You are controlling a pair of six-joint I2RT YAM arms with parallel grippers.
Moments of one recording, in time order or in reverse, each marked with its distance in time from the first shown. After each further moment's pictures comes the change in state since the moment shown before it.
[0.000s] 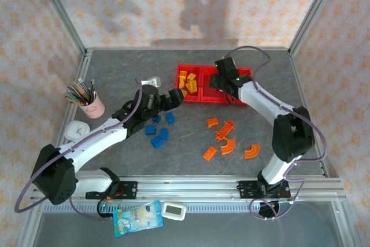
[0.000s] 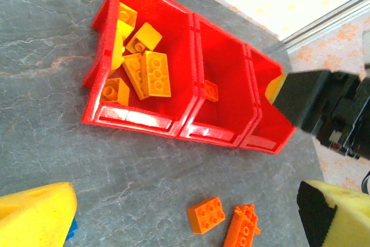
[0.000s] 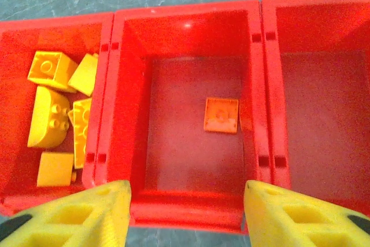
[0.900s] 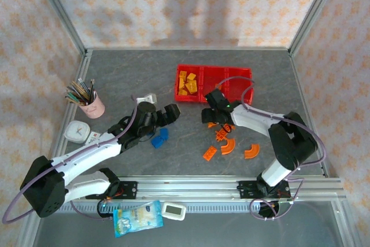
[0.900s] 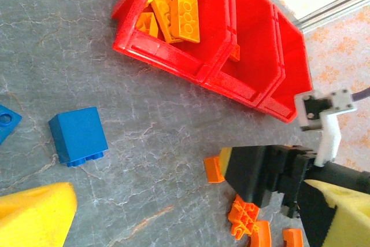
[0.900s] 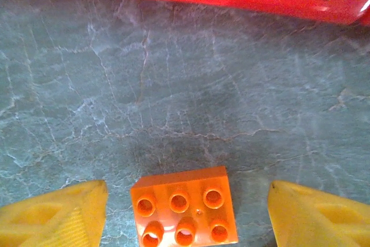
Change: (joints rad) left arm -0.071 -0.143 -0.206 0.003 -0.033 -0.131; right arm 0.171 -0.042 -0.346 0.040 -0.045 0.037
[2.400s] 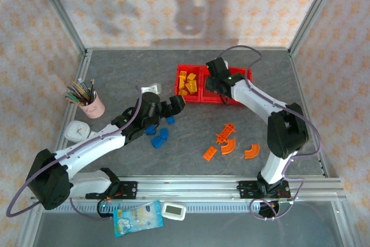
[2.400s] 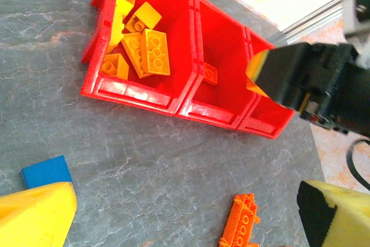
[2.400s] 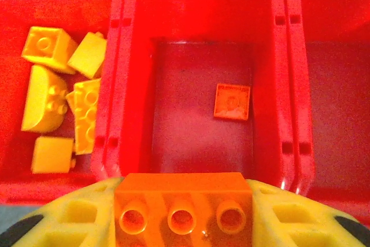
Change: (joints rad) left arm 0.000 0.097 0.161 -0.021 -0.024 0.092; right arm -0.116 0.153 0.463 -0.112 0.121 -0.038
